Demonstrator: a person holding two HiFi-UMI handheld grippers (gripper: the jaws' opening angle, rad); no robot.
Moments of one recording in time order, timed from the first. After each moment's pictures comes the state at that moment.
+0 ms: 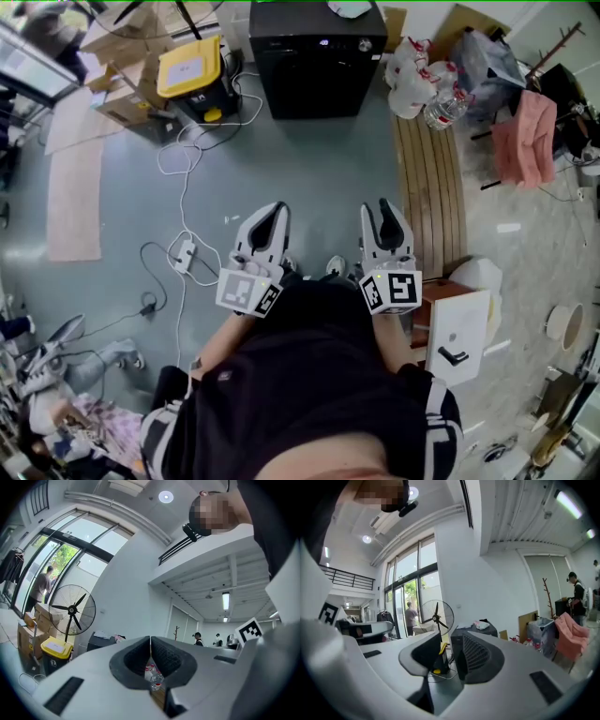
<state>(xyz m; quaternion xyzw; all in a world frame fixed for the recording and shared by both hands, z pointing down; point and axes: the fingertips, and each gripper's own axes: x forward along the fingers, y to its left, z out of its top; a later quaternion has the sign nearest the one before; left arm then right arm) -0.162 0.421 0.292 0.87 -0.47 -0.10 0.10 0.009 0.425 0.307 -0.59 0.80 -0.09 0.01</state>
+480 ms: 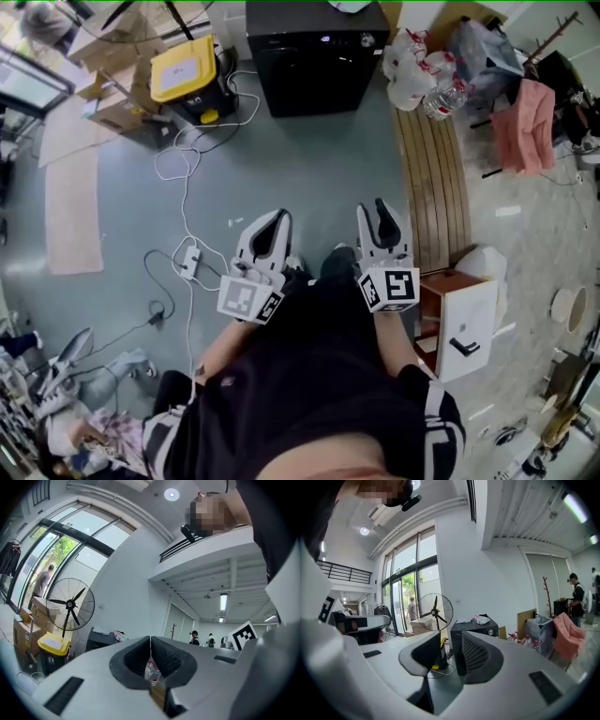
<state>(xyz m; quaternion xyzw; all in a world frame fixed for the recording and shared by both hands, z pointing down) -0.218 0.370 0.317 0.88 -0.44 -0.09 0.13 -0.056 0.368 0.345 -0.60 0.79 -0.11 -0.04</state>
